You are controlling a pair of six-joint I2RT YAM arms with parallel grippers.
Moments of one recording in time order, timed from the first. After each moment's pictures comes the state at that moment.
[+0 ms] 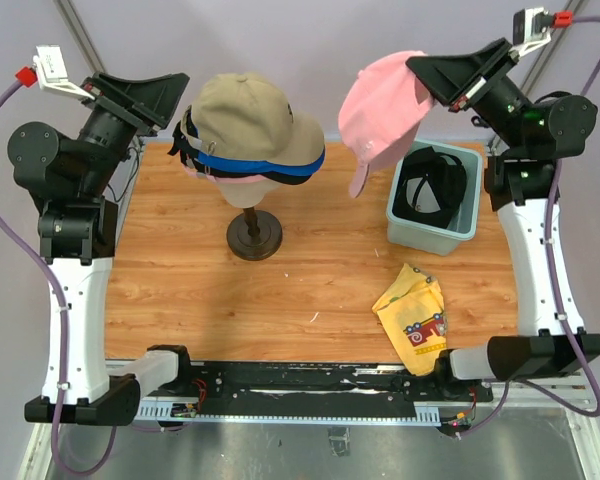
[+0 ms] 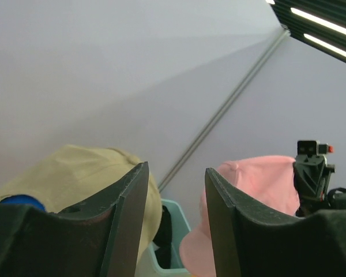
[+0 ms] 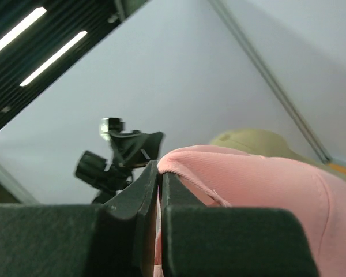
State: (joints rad) left arm -0.02 1.11 1.66 -0.14 0.37 -0.80; right arm 0.06 1.34 1.65 0.33 -0.78 1.27
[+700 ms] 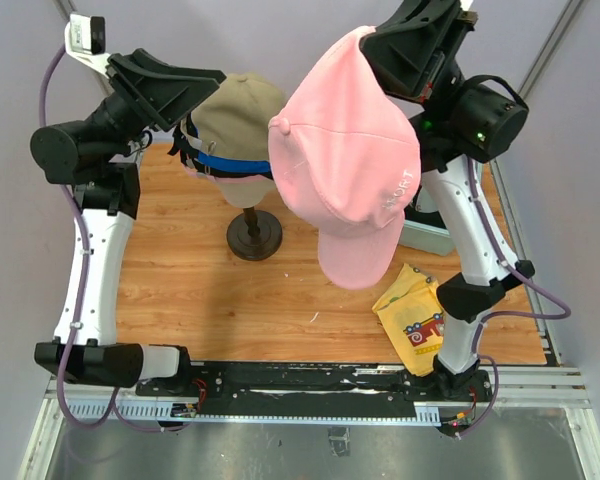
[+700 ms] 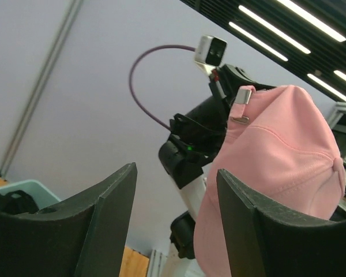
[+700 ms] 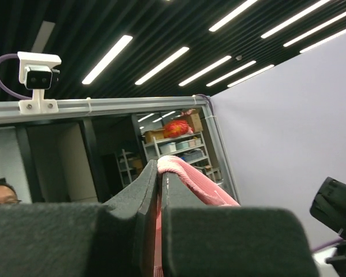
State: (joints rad) left arm -0.03 1.30 1.66 0.57 0.86 -1.41; right arm 0.59 1.84 2.48 0.85 -0.67 1.83
